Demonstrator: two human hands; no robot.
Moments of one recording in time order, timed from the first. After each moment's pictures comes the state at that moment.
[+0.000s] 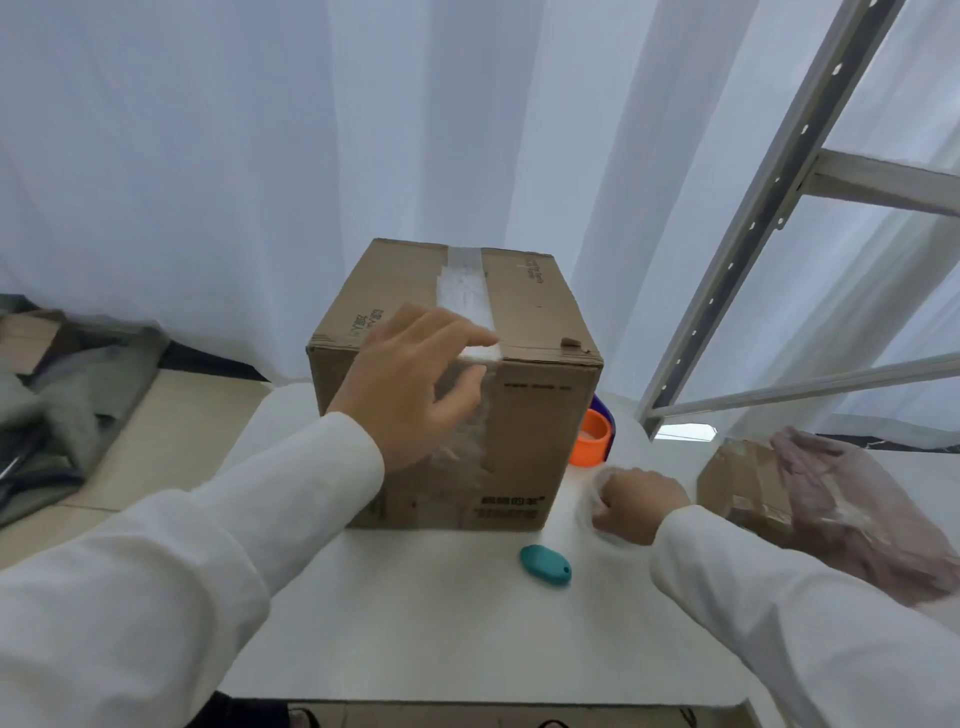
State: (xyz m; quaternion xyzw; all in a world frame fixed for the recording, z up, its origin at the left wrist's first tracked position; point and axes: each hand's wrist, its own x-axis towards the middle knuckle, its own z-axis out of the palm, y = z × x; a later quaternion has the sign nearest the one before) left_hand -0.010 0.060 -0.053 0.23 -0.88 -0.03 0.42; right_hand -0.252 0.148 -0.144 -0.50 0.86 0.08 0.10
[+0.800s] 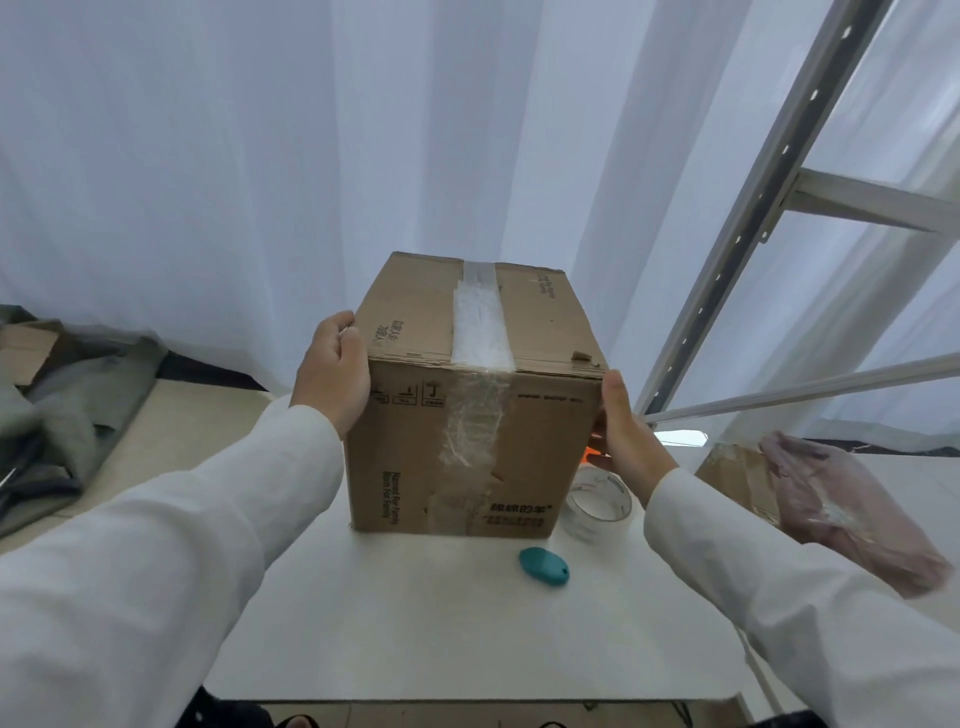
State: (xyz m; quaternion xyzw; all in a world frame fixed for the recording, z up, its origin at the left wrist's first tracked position) left_hand 0.011 0.024 -0.061 0.48 -0.62 -0.41 0.47; right_hand -0.202 0.146 -0.079 -0.37 0.77 -0.43 0.30
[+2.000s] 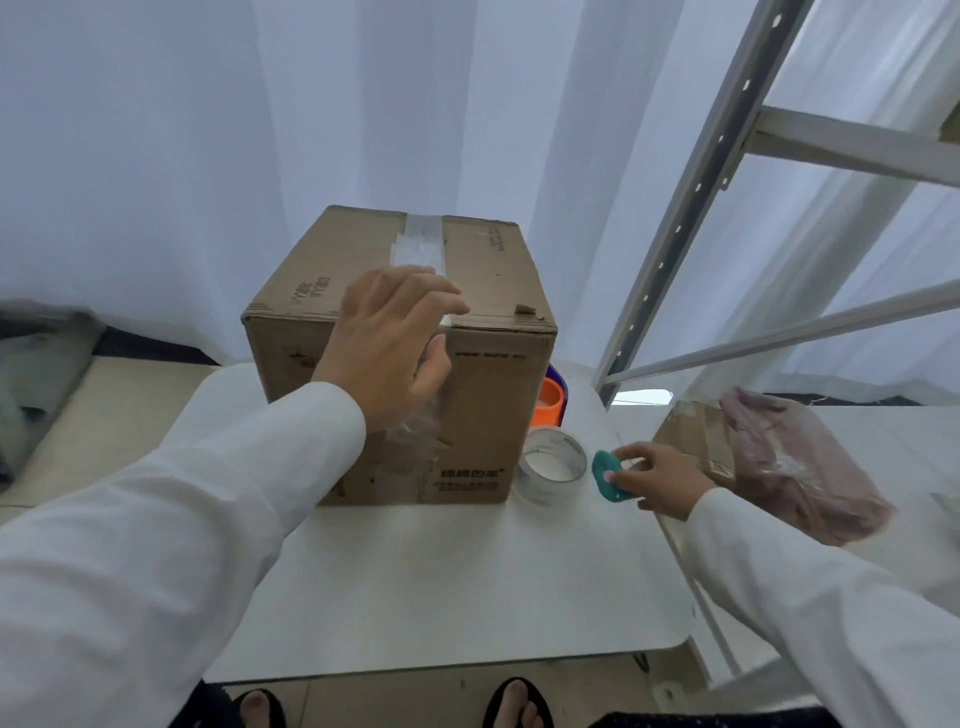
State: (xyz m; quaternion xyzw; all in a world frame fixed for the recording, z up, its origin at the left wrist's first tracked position) left_hand -0.049 0.044 -0.073 0.20 -0.89 0.09 0.40; right_hand -0.314 0.202 -0.149 -0.34 0.86 -0.24 0.30
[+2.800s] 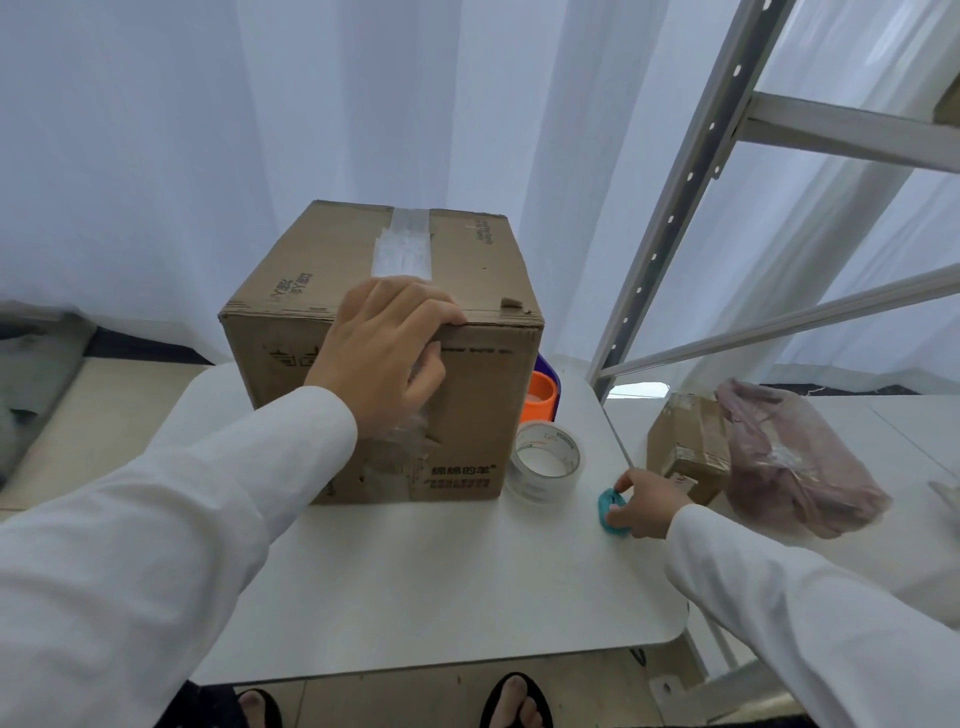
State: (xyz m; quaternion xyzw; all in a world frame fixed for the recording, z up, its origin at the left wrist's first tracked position) left_hand -0.055 0.050 -0.077 0.19 -0.91 0.08 0.37; right_hand -0.320 0.208 -0.182 -0.32 0.90 -0.07 0.29
